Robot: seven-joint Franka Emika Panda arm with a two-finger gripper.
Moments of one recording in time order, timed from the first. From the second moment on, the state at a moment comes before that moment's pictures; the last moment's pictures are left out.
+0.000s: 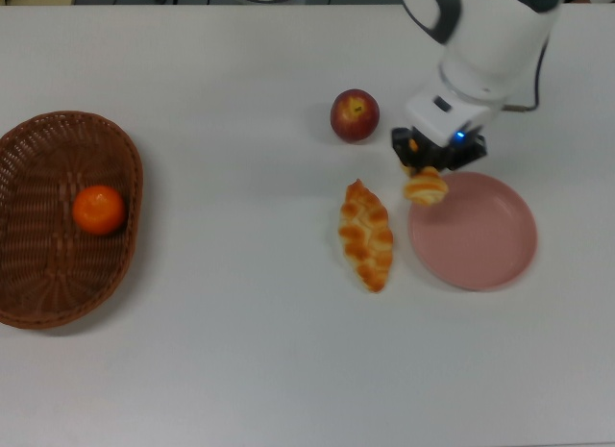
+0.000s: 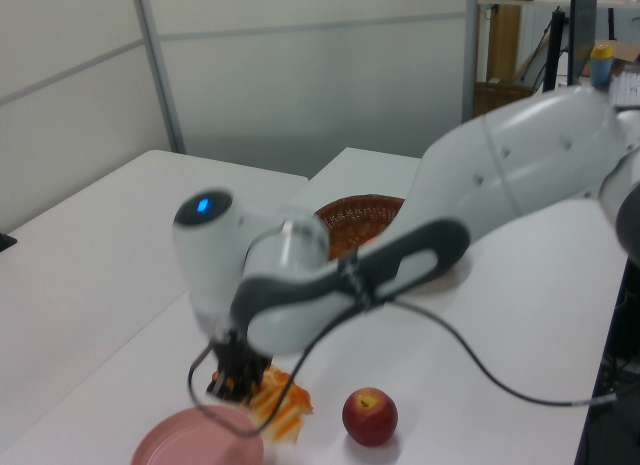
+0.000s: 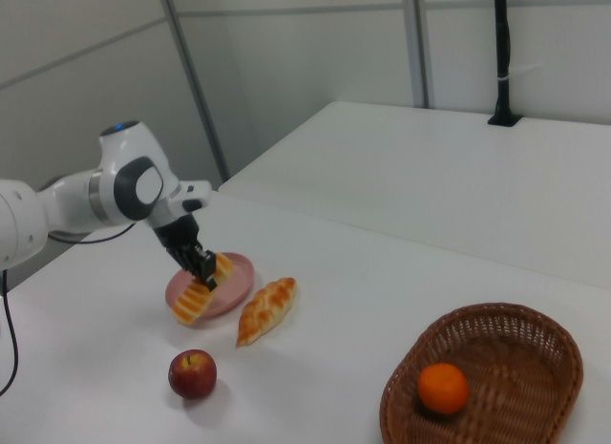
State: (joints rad) arm 0.50 0.44 -0.01 -1.57 -0.14 2.03 0.53
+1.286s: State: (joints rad) arm 0.55 0.52 -0.01 -1.47 -0.21 2.20 0.67
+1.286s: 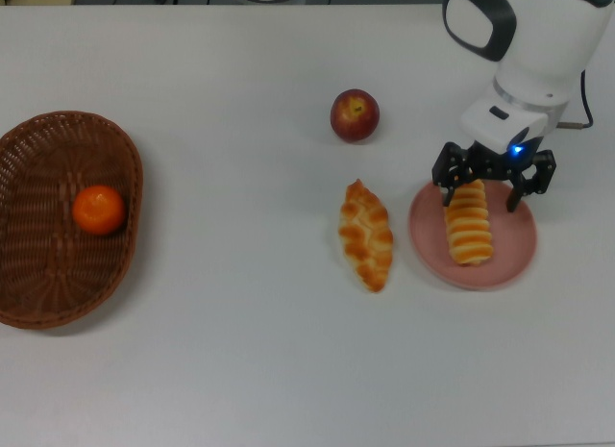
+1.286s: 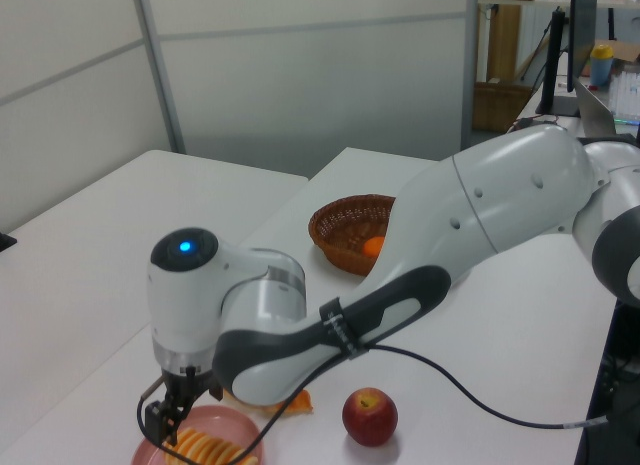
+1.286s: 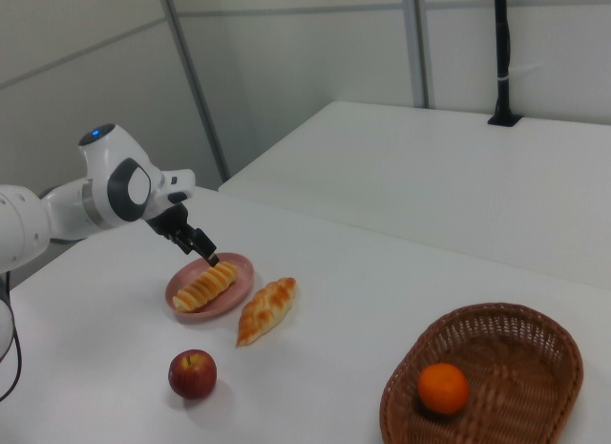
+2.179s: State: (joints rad) arm 0.21 0.29 -0.02 -1.53 -0.01 1.52 0.14
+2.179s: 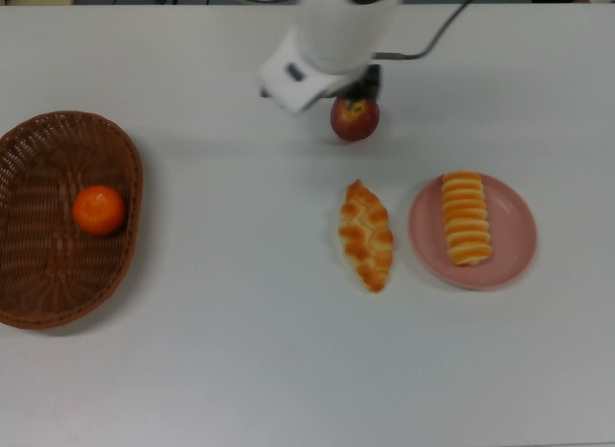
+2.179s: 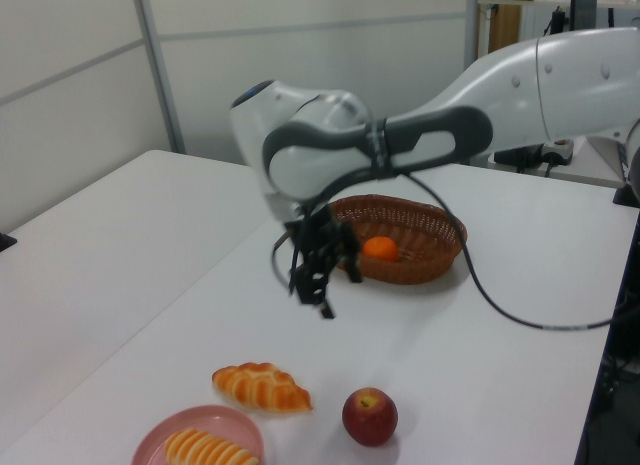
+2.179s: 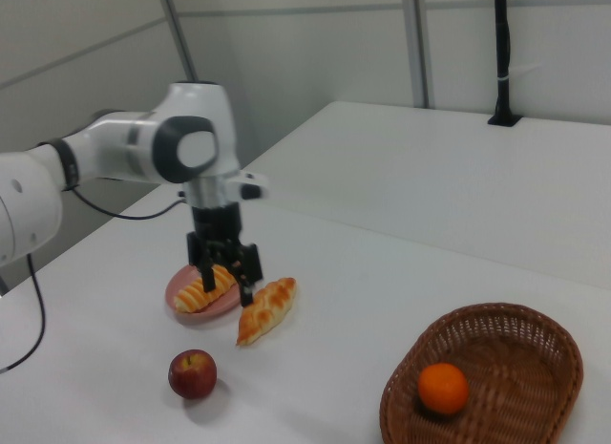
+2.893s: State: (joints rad) arm 0.29 0.15 0.00 -1.95 0.01 1.87 0.09
